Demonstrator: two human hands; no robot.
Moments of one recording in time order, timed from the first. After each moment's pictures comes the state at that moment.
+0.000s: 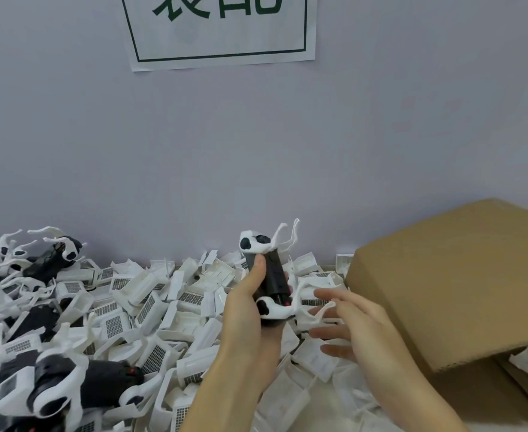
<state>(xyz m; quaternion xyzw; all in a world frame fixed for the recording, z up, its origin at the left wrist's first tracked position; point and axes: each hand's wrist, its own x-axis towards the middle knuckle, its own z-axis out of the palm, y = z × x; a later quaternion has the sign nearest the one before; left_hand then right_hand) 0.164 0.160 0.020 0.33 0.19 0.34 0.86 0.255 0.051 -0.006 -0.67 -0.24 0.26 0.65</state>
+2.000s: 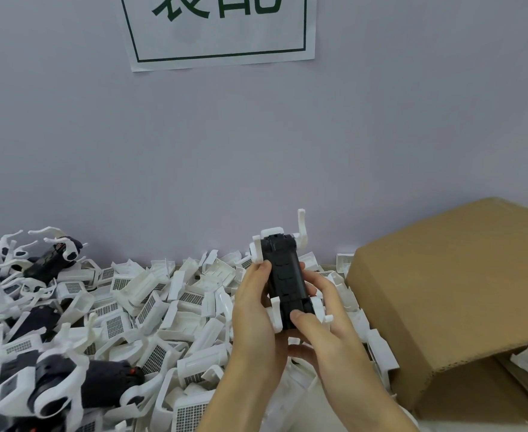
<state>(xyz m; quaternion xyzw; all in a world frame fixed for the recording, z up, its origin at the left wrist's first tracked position) 0.164 0.150 0.013 0.45 0.20 0.33 0.81 0.220 0.073 -0.010 -0.53 -0.35 0.29 0.71</state>
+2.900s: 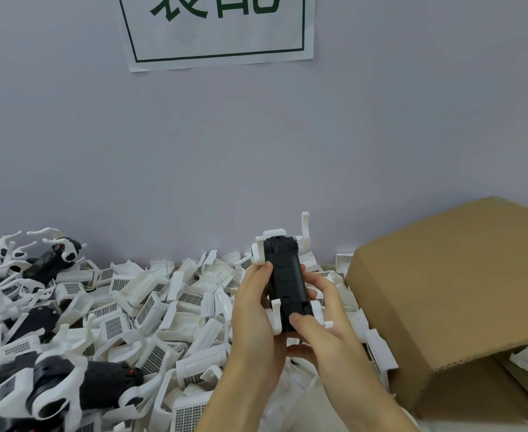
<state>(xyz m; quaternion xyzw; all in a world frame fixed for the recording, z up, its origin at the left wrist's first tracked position) 0.164 0.150 0.012 0.45 0.19 0.33 0.81 0.224 0.073 -0.015 -0.55 -0.35 0.29 0.70</state>
